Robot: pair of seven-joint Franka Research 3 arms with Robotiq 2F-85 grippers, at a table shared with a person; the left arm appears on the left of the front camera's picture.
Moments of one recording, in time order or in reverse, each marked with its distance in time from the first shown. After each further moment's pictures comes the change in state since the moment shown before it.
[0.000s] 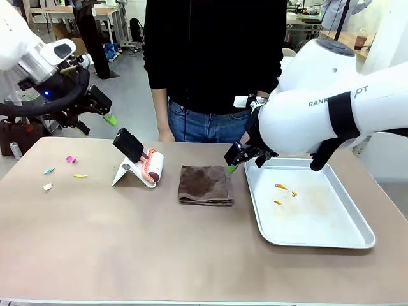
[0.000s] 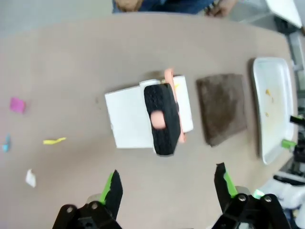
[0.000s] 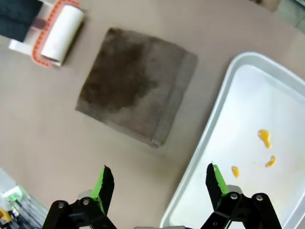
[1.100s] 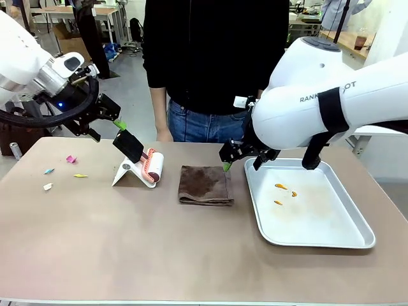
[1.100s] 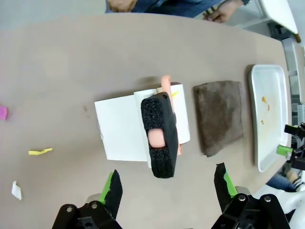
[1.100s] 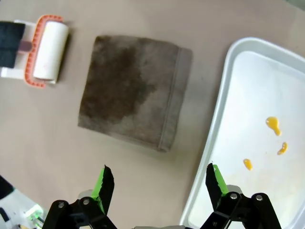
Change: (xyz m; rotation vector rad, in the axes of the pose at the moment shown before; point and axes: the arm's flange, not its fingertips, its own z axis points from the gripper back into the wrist) left arm 0.008 0.008 -0.031 -0.045 0.012 0.033; right arm 0.018 0.005 -0.011 0.000 0.035 -0.166
